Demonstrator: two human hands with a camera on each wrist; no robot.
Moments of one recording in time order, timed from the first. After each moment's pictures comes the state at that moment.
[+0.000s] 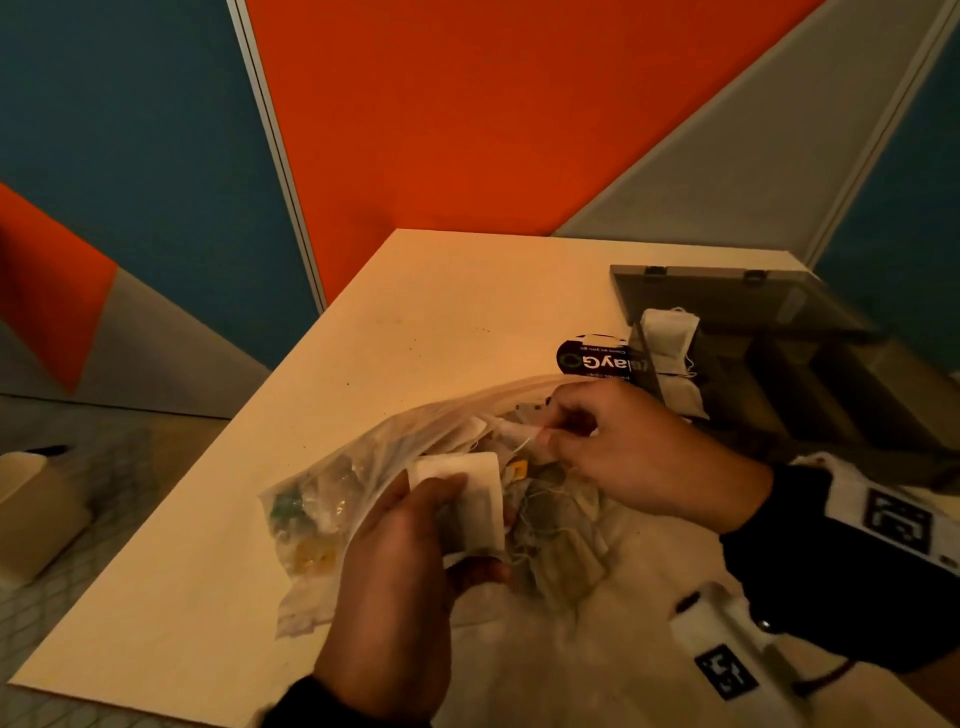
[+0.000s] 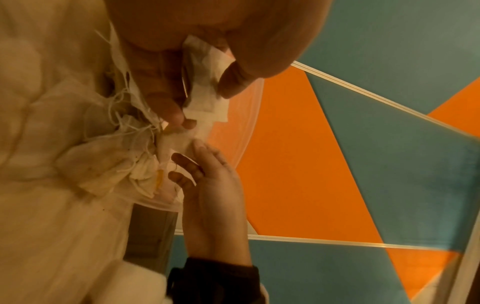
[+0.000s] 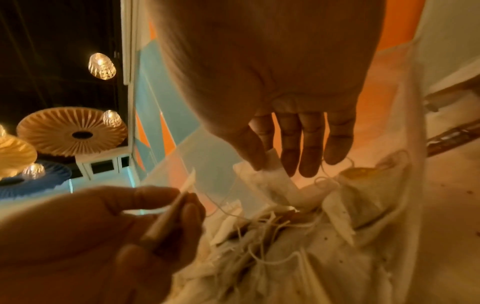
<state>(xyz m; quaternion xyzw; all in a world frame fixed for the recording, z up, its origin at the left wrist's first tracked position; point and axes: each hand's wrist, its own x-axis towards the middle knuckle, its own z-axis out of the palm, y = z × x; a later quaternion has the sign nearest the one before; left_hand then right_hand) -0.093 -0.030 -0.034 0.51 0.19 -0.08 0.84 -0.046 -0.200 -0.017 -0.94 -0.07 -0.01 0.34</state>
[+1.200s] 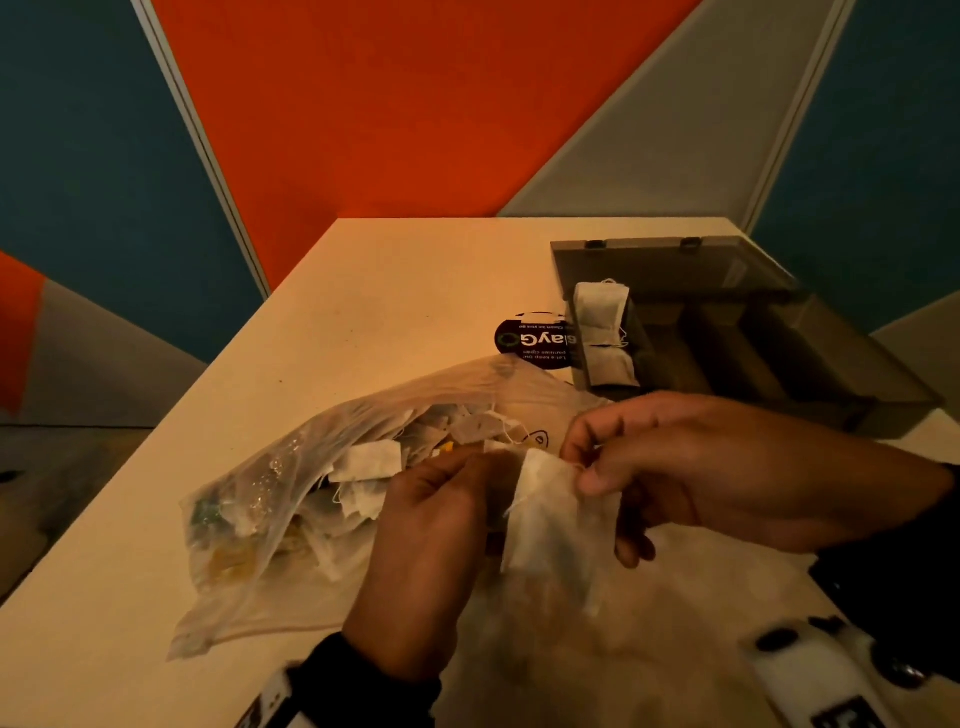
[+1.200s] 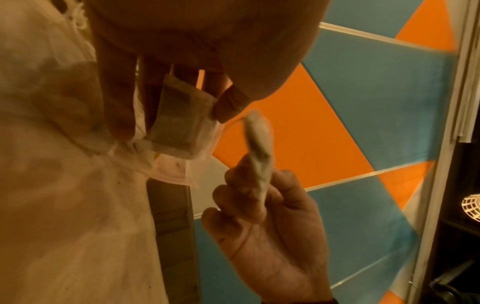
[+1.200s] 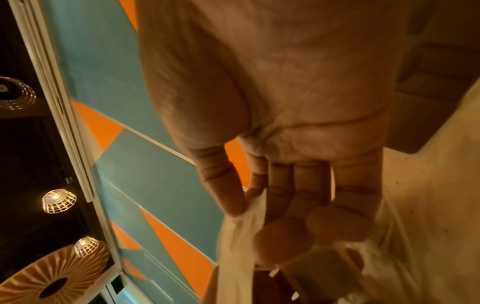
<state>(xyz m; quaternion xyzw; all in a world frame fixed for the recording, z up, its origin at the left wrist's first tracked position) -0.106 -0.090 -0.024 0.66 0.00 -0.16 0.74 -0.115 -0.264 0.023 -0.74 0.00 0.29 0.60</state>
